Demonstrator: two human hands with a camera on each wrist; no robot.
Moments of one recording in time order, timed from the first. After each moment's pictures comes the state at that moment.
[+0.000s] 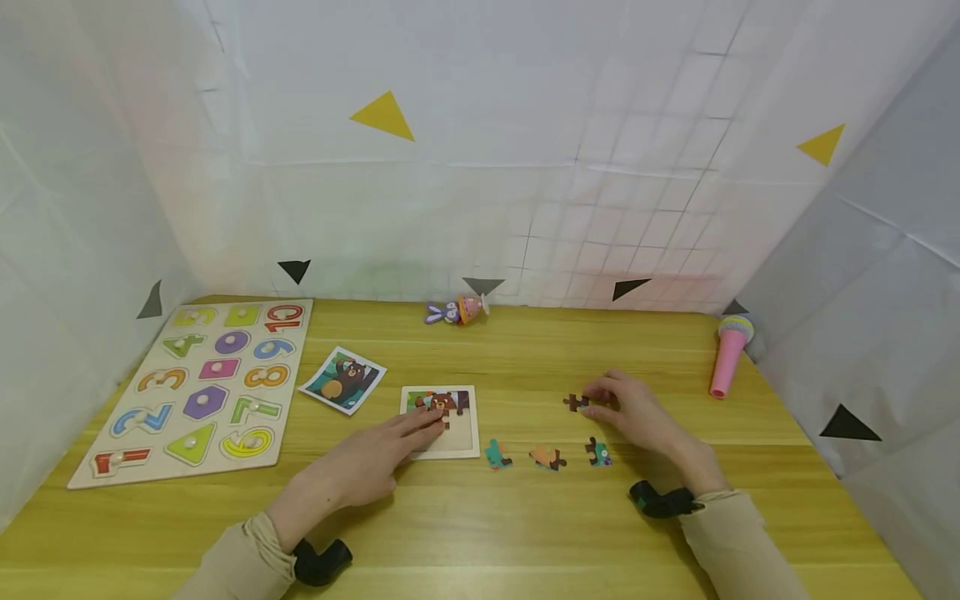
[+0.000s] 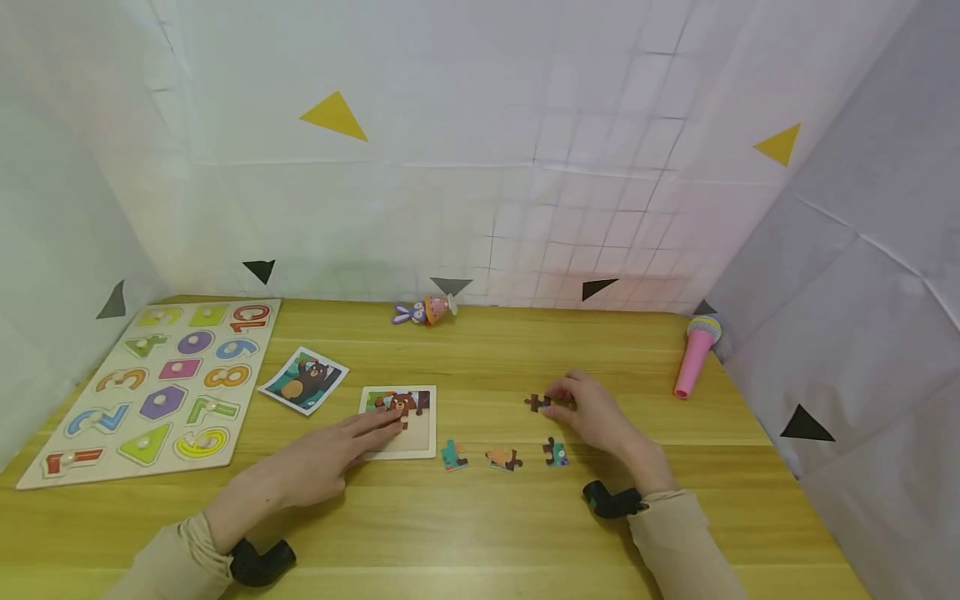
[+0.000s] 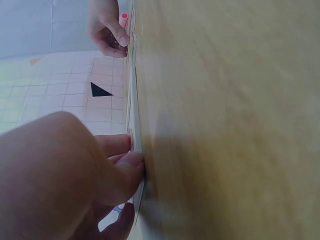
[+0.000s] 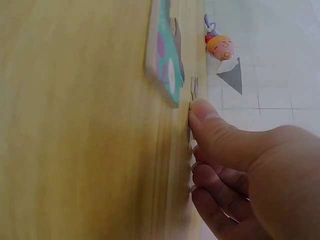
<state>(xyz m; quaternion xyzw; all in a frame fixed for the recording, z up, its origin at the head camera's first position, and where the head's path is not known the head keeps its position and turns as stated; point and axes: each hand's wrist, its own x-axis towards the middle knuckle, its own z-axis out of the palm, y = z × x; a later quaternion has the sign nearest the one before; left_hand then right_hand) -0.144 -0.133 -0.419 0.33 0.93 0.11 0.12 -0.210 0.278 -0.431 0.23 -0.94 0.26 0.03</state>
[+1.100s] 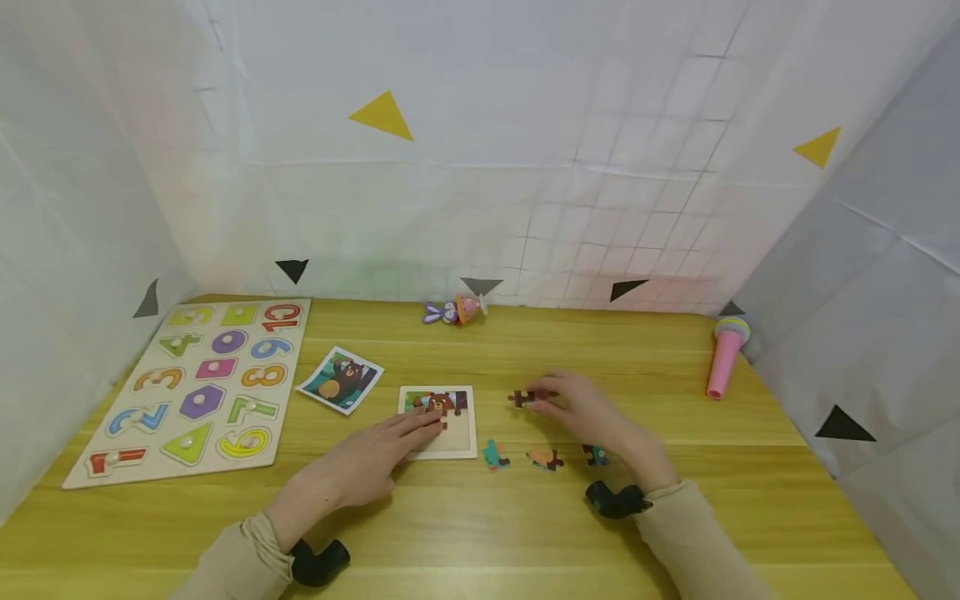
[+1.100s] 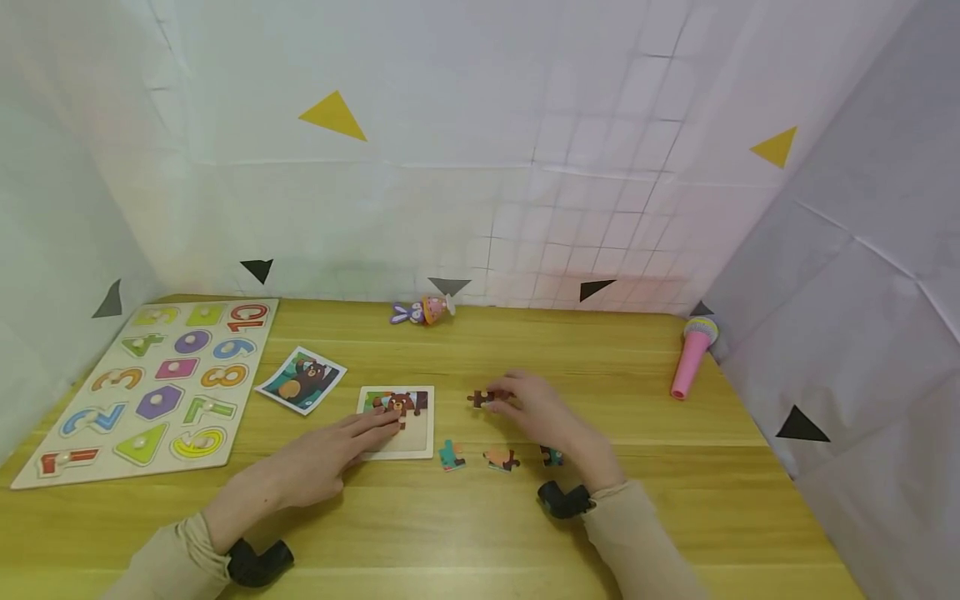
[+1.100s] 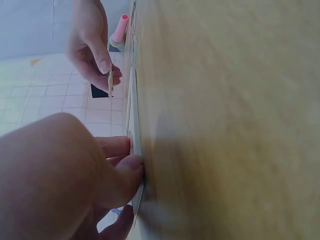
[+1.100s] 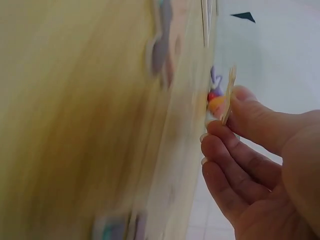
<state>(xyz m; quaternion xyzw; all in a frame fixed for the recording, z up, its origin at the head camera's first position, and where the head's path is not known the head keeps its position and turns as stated) -0.145 -0.132 -0.420 0.33 0.93 0.12 0.12 -0.206 0.207 -0.411 0.30 -0.92 0.25 0.00</state>
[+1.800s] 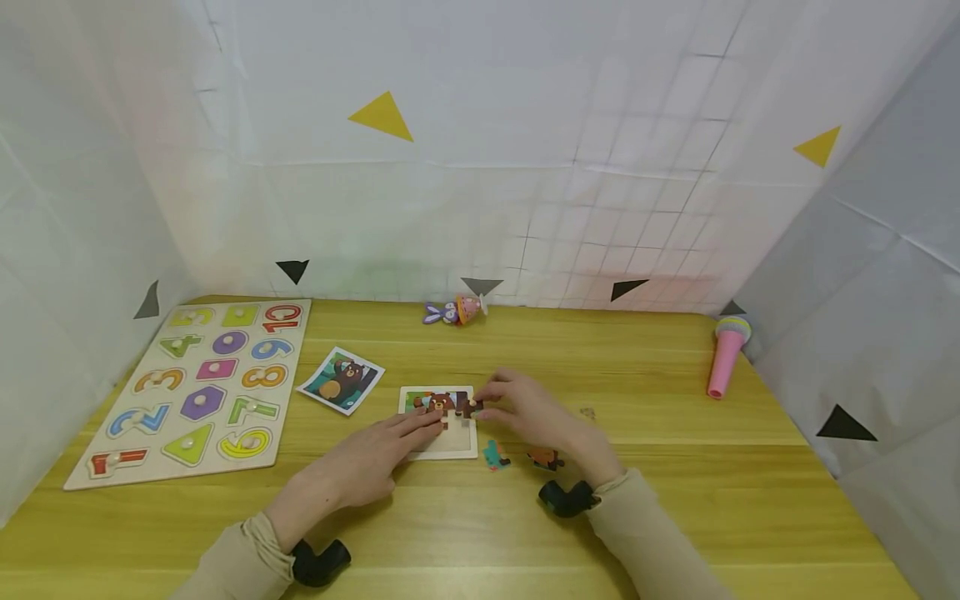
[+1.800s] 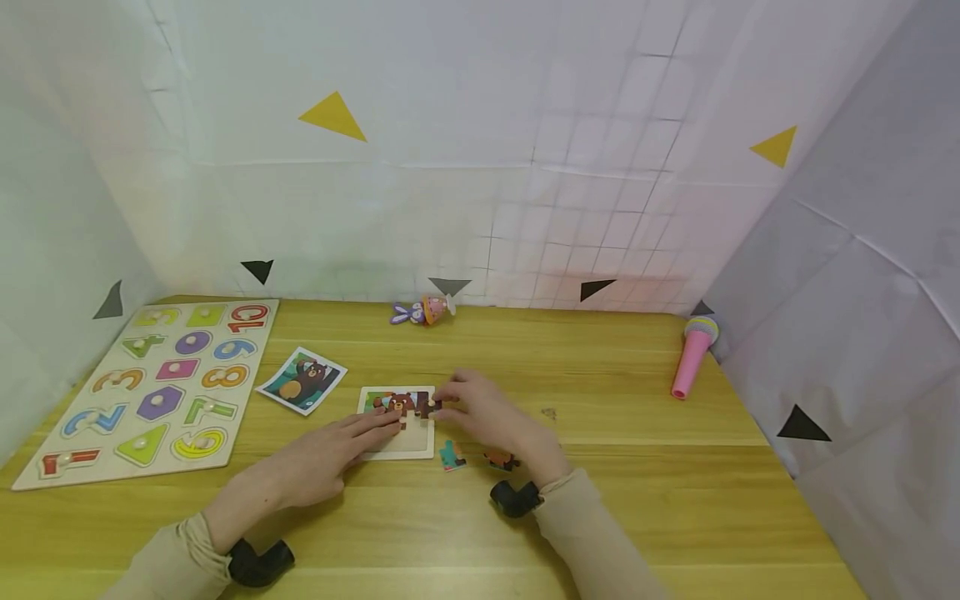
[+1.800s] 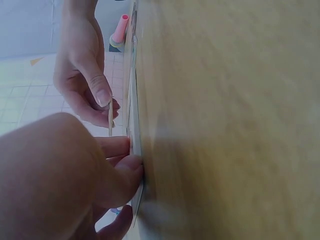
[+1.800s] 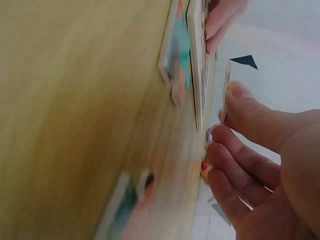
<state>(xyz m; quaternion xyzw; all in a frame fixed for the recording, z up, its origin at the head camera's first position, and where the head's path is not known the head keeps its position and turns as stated) -0.147 -0.133 -0.422 0.33 0.93 0.12 0.11 -0.207 0.141 -0.411 0.36 -0.89 0.26 -0.03</state>
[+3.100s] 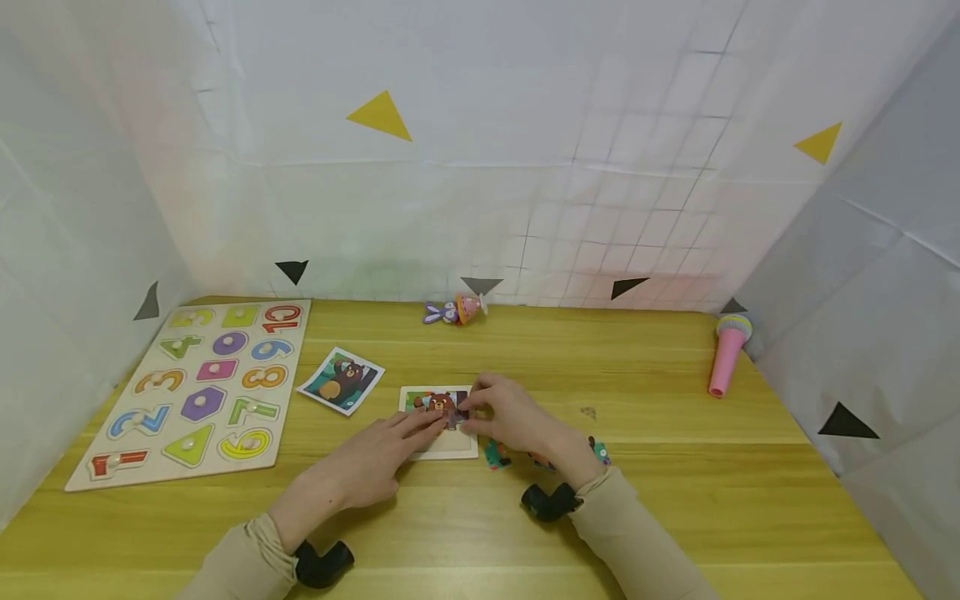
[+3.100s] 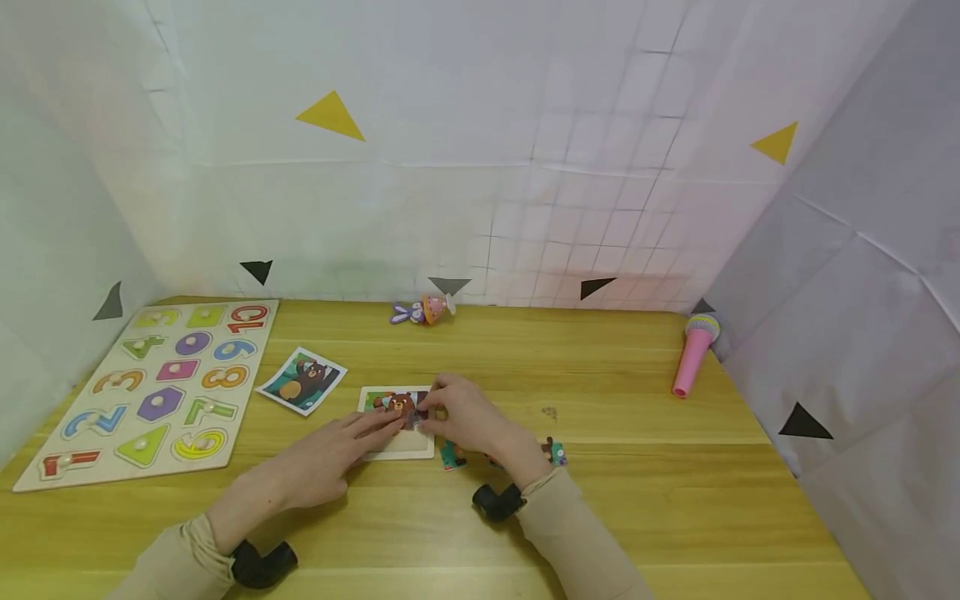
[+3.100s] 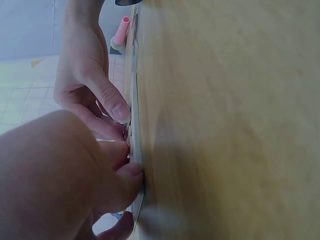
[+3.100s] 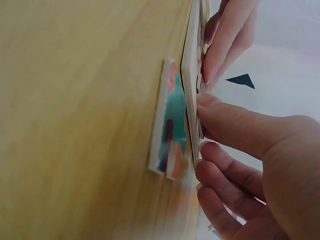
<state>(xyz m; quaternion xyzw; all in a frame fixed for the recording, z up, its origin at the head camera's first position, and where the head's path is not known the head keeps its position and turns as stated) -0.146 -0.130 -0.420 0.34 0.93 0.10 0.10 -0.205 0.120 -0.419 0.37 -0.89 0.25 -0.02</state>
